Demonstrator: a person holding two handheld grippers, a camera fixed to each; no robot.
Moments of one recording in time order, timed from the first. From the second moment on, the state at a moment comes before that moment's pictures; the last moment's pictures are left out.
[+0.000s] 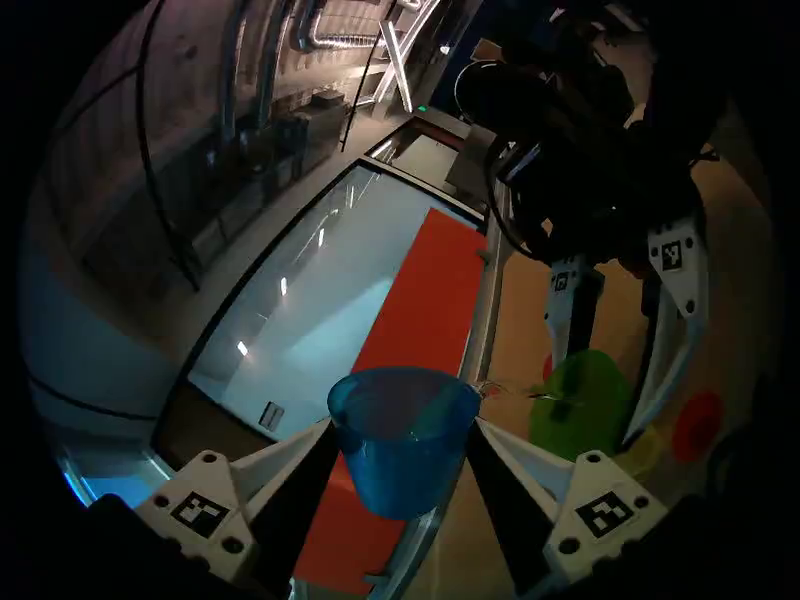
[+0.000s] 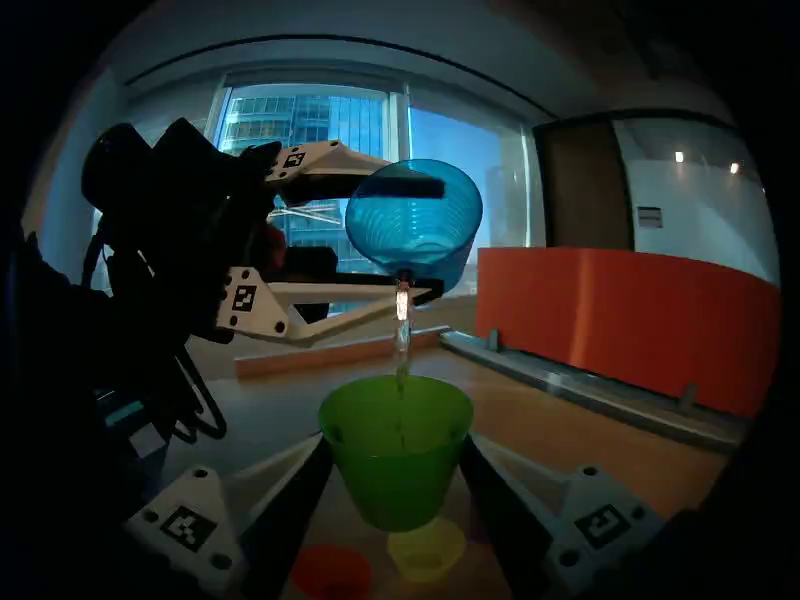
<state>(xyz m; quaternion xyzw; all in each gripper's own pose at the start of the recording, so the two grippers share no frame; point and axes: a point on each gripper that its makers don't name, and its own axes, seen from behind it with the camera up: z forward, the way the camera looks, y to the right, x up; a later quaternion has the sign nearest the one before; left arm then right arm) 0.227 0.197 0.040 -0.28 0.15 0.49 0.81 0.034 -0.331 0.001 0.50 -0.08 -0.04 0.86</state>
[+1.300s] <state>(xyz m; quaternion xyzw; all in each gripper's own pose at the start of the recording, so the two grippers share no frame) 0.240 0.196 0.037 -0.25 0.18 0.56 0.77 0.036 -0.331 0.000 0.51 -0.08 -0.05 0.86</state>
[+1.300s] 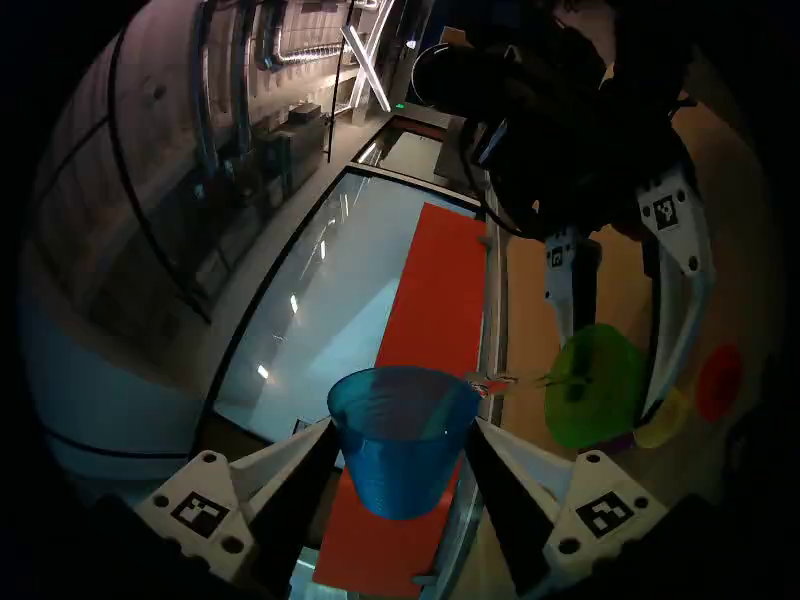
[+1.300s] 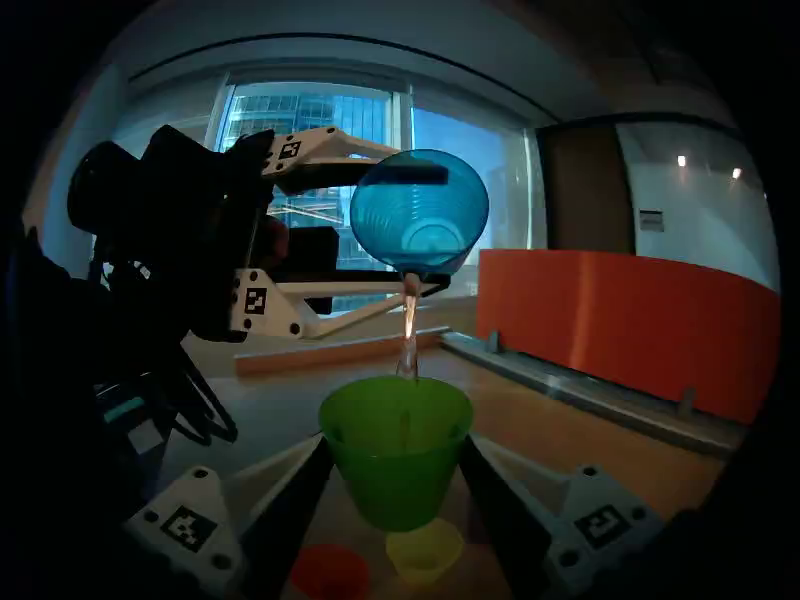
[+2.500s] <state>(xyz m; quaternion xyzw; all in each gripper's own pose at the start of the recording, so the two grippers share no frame) 0.250 0.200 0.033 -0.22 0.22 0.63 0.71 0.040 -0.330 0.002 0.50 -0.07 -0.05 0.86</state>
